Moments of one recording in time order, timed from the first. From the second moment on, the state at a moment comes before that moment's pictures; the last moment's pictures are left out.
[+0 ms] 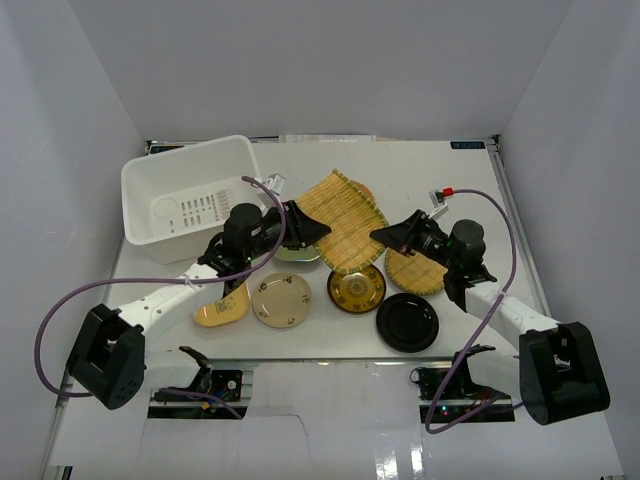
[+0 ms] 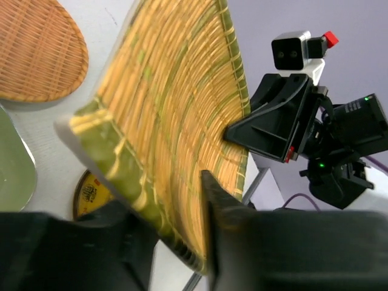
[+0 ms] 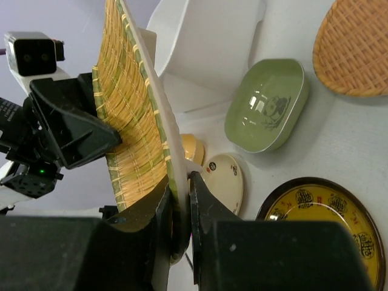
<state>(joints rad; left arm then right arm) -0.60 1.24 0.75 0.34 0.33 -0.78 0.25 1.15 0.44 0.67 -0.68 0.98</state>
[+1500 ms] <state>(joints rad) 0.27 1.41 0.92 -0.12 0.13 -0.77 0.32 0.95 0.39 0.23 -0.35 0.61</state>
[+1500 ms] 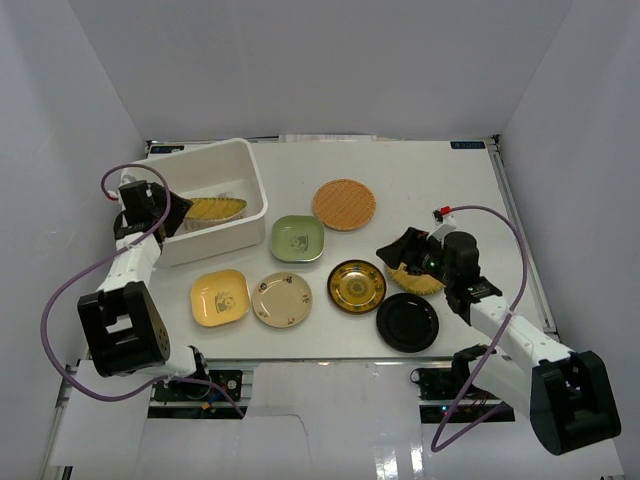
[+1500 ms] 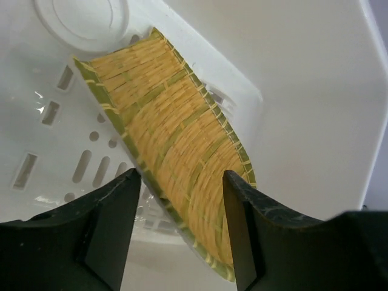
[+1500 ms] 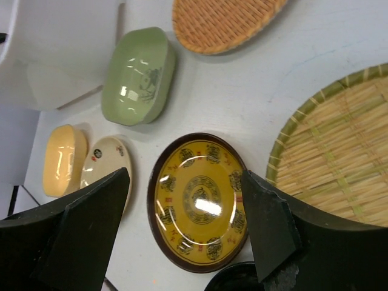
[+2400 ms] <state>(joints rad) 0.23 0.96 0.82 -0.07 0.42 -0.78 0.28 1.87 0.96 0.32 -0.20 0.70</state>
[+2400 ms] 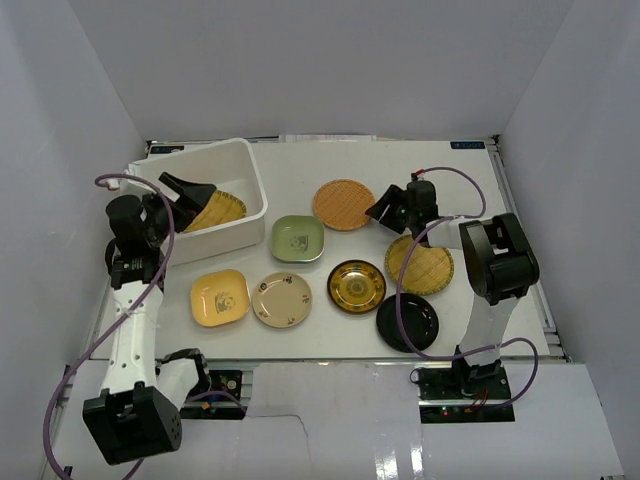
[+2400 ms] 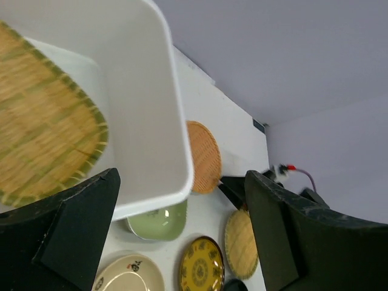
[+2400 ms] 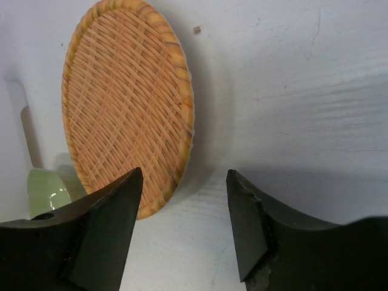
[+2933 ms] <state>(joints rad) -0.39 1.12 0.92 -0.12 0.52 -0.59 0.23 1.99 0.88 0.68 -0.27 1.07</state>
